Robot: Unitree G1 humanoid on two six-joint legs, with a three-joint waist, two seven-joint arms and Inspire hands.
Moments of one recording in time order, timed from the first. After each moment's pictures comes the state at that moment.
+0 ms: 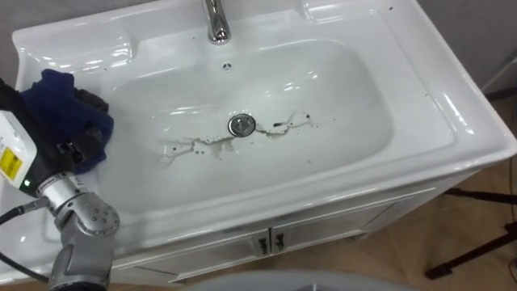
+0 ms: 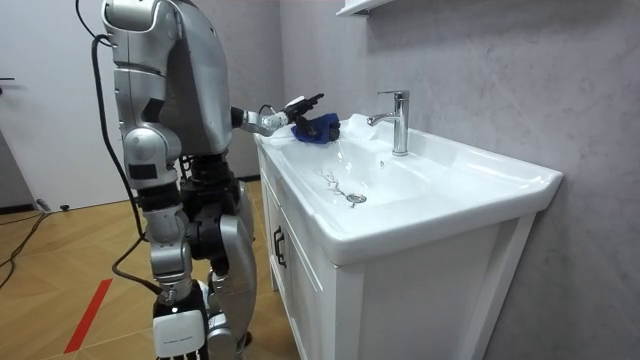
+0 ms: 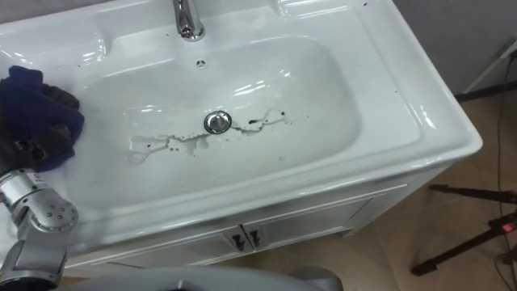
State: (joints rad) left arm 0.20 0.26 0.15 0.29 0.52 -0.02 0.78; right arm 0.16 -0.25 -0.01 1.33 -0.20 0.15 0.11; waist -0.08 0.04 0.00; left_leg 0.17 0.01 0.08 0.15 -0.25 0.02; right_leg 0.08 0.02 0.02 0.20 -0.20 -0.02
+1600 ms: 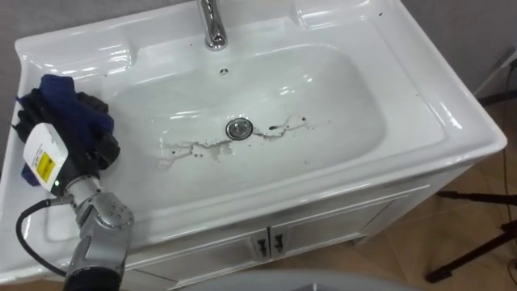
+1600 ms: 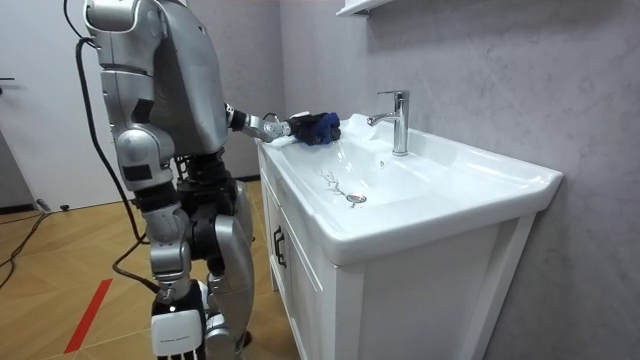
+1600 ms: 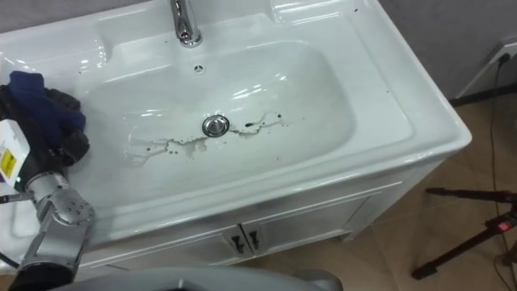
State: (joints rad) left arm 0.12 0.23 0.12 0.46 0.49 0.04 0.66; right arm 0.14 -0.24 0.02 1.31 -0.17 0.24 0.09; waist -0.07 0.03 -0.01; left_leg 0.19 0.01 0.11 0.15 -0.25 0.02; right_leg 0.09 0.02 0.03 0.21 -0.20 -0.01
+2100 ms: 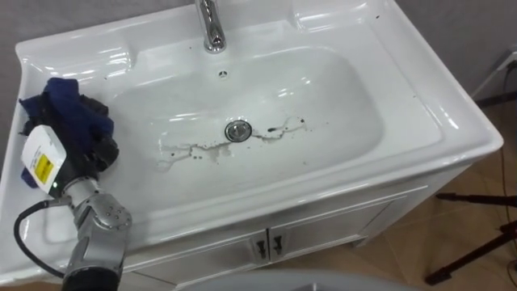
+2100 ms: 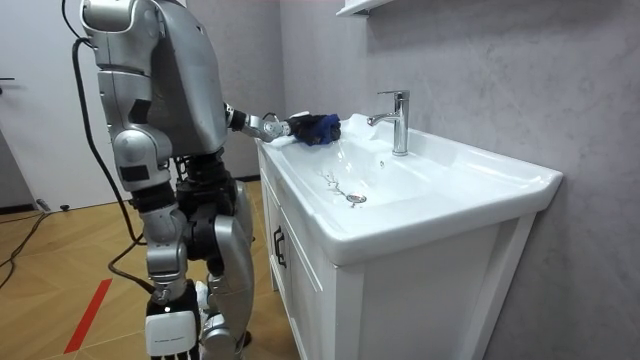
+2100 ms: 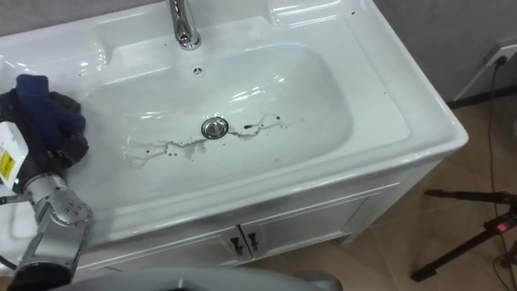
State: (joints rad) left arm 0.11 0.23 0.15 0.47 0.51 0.04 0.65; right arm 0.15 -0.24 0.02 1.31 -0.17 0.26 0.11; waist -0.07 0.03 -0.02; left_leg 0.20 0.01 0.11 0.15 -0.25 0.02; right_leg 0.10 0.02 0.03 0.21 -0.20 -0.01
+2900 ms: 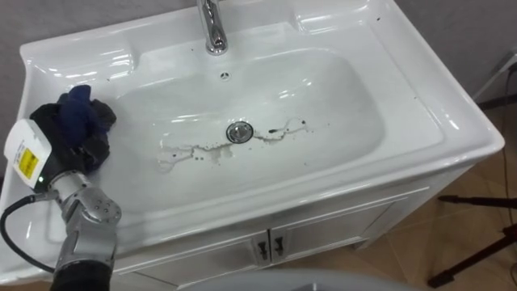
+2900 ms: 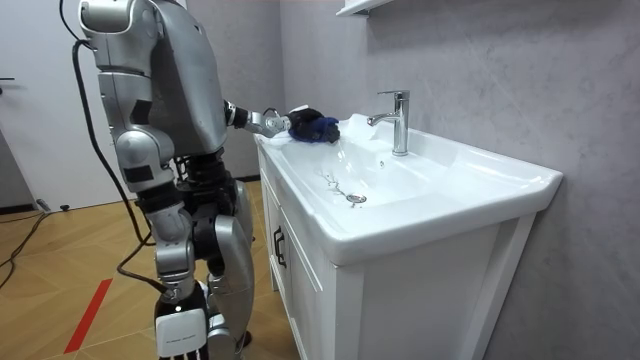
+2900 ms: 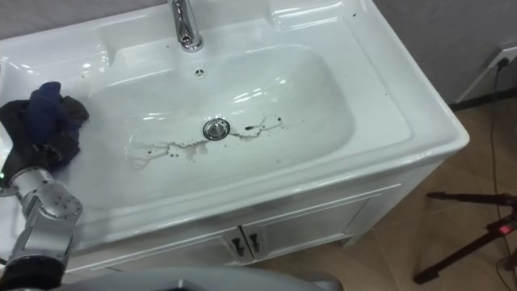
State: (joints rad) left arm 0.08 0.25 0.18 0.49 0.50 0.04 0.64; right arm 0.13 -0.24 0.02 1.28 -0.28 0.29 0.13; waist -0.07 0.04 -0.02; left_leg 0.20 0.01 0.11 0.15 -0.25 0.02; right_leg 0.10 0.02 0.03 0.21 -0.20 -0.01
